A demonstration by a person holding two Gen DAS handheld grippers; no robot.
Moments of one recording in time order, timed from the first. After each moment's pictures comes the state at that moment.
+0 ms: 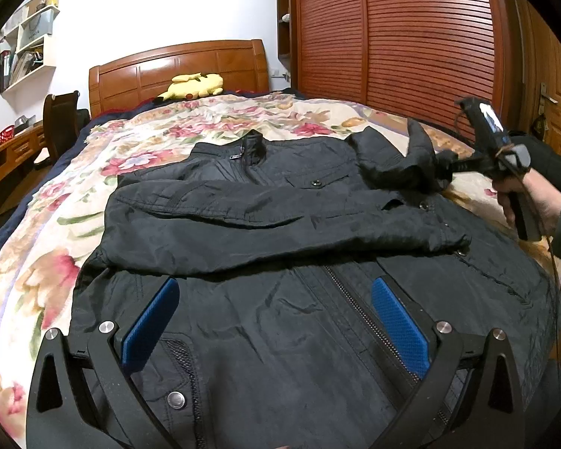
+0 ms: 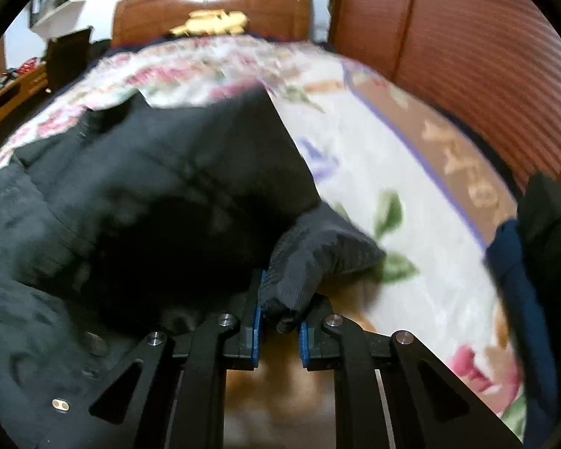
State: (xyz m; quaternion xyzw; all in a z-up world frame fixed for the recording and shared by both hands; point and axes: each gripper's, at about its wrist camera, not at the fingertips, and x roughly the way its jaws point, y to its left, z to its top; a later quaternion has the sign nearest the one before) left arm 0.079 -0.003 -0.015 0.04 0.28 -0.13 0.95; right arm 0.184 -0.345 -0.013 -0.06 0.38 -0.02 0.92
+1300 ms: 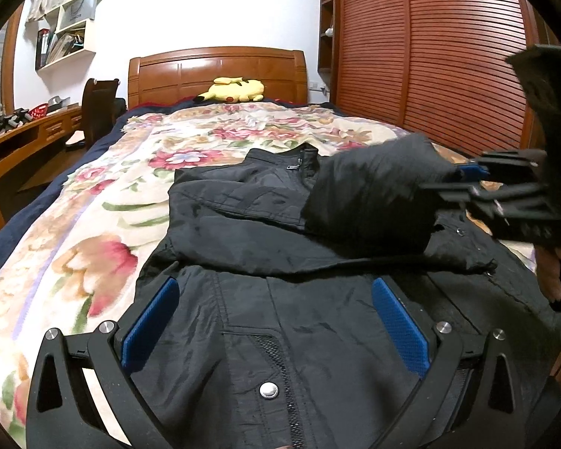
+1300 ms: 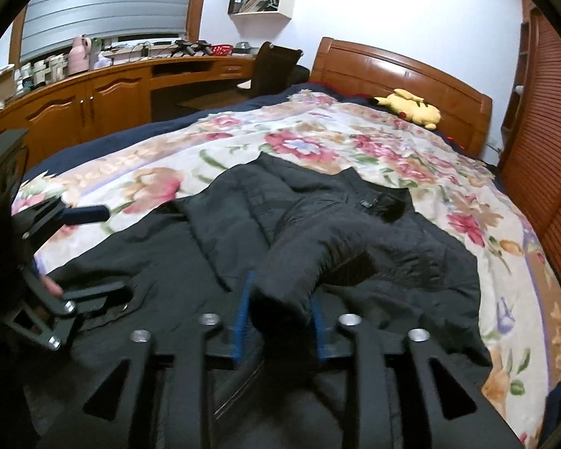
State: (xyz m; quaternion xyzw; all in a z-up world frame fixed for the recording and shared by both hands) left arm 0.075 0.067 -0.006 0.00 0.27 -0.08 0.96; right arm 0.086 -0.175 0.050 -0.18 0.27 0.27 0.91
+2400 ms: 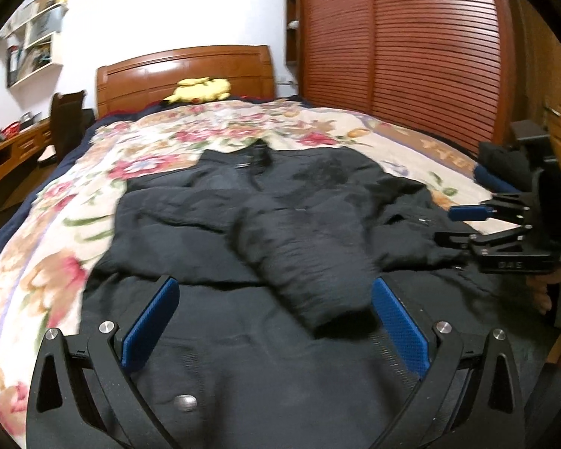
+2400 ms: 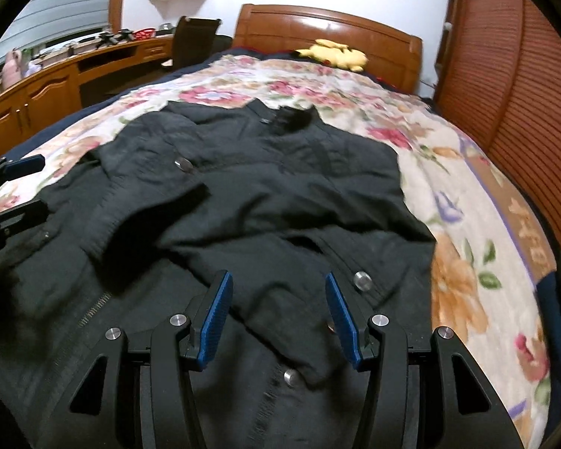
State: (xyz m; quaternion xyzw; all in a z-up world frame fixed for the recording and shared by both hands) left arm 0.077 -0.003 -0.007 0.03 0.27 -0.14 0.95; right arm 0.102 -0.230 0.011 -0.13 0.33 0.14 0.92
